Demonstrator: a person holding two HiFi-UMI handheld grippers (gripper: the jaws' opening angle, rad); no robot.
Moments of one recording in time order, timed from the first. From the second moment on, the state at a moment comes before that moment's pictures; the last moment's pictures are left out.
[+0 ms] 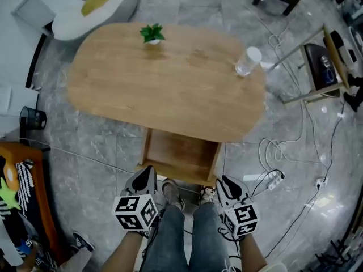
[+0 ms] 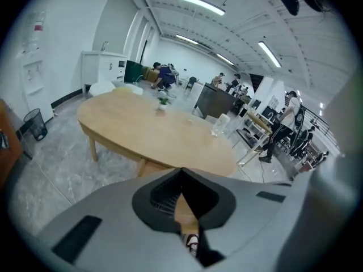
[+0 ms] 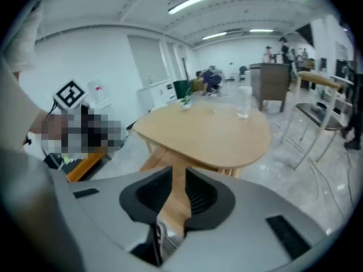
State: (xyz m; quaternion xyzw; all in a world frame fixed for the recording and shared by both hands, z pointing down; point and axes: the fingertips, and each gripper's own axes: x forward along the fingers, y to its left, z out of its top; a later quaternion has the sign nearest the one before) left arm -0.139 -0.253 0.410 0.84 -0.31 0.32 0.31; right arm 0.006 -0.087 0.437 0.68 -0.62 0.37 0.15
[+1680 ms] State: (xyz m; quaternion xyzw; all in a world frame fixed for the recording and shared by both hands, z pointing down) left arm -0.109 -0.361 0.017 0.95 -0.28 0.10 0.12; right arm 0.090 -0.109 0.037 0.90 -0.41 0.11 0.08
